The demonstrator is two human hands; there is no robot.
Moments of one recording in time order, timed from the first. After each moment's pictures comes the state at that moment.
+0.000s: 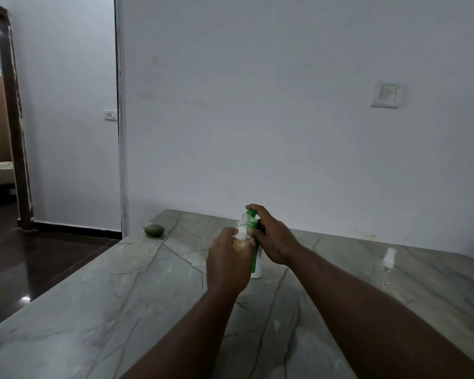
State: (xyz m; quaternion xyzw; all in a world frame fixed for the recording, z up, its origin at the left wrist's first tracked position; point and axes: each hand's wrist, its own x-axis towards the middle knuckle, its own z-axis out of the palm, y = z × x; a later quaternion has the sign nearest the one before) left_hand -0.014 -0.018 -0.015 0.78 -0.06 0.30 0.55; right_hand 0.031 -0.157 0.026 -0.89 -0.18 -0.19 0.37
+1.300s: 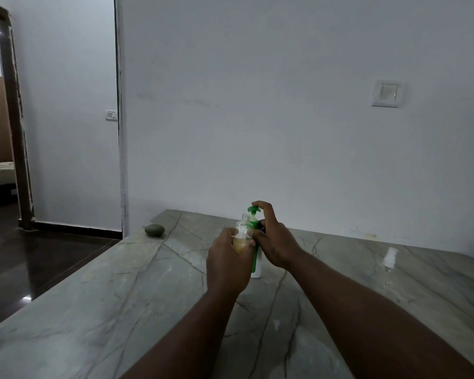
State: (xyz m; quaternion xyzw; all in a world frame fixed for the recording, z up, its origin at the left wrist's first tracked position) left_hand -0.009 -0.020 -0.019 0.78 -0.06 0.31 0.54; right_hand 0.019 -0.151 0.025 -0.88 -0.16 -0.22 0.38
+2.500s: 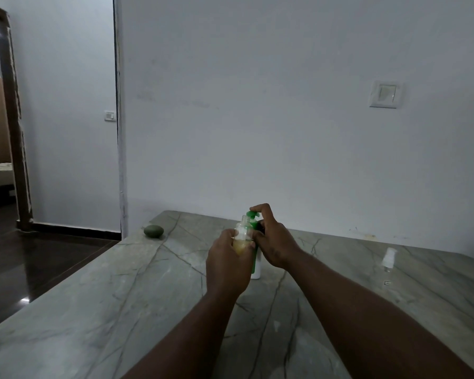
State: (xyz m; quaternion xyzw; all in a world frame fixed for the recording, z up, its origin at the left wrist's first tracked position) left_hand -0.008 -0.019 -0.021 0.78 -0.07 0.31 0.53; right_hand 0.027 -0.154 0.022 -0.89 -0.16 -0.23 0.36
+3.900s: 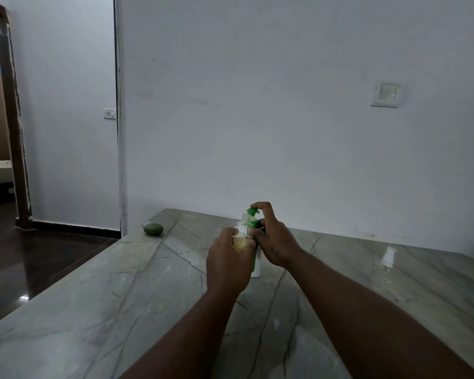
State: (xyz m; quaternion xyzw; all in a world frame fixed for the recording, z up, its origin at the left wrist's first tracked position) left_hand -0.007 -0.020 -0.023 0.78 -0.07 0.32 0.53; right_hand 0.024 -0.152 0.023 -0.89 -0.15 -0.22 0.38
